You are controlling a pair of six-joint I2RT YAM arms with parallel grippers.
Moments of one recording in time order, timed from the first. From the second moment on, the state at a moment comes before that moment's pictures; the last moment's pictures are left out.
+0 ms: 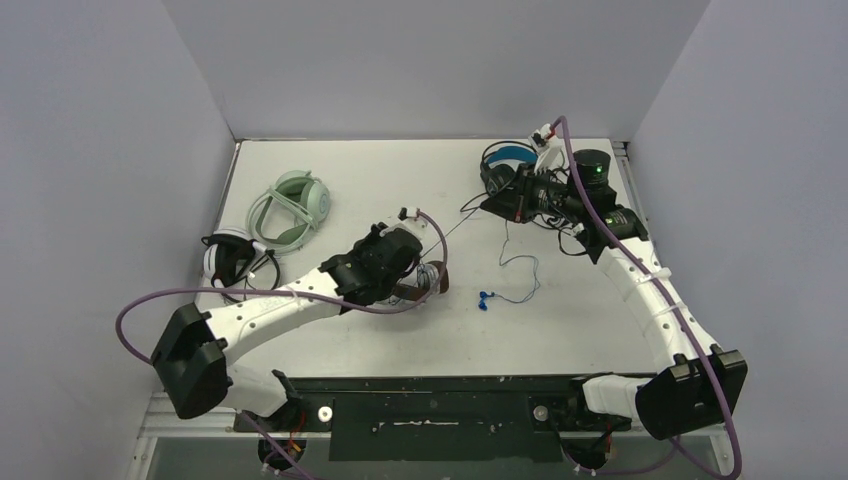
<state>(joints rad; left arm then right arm) -0.91 1.34 1.01 -0.46 -0.88 0.17 0.23 1.25 1.19 -0.33 -0.73 0.33</state>
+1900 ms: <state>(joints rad) -0.44 1.83 1.66 -0.92 -0.40 -0.83 0.67 1.21 1.01 -0.14 -0.63 0.59</state>
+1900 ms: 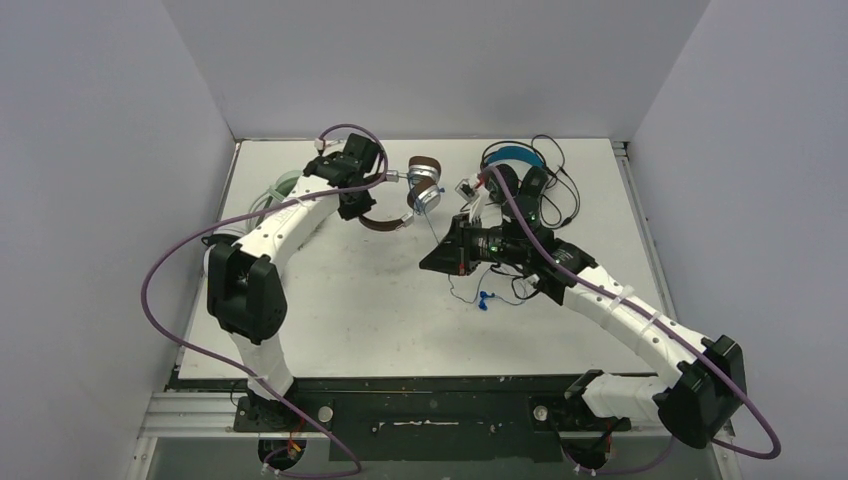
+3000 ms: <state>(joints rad) -0.36 1.50 1.56 -0.79 0.04 -0.74 0.64 1.39 0.72 0.16 -0.62 0.59</state>
